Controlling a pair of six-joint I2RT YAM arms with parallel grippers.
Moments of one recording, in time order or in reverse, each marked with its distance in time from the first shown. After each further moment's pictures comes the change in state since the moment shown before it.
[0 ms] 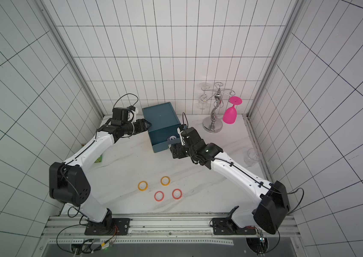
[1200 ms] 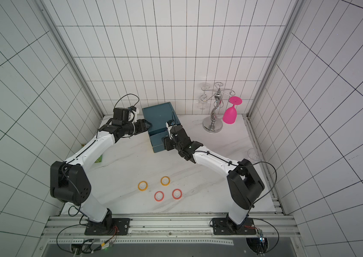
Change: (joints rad) left arm -0.001 0.006 0.002 0.000 0.017 0.006; right arm 0.006 0.324 0.064 0.475 0.075 -0.133
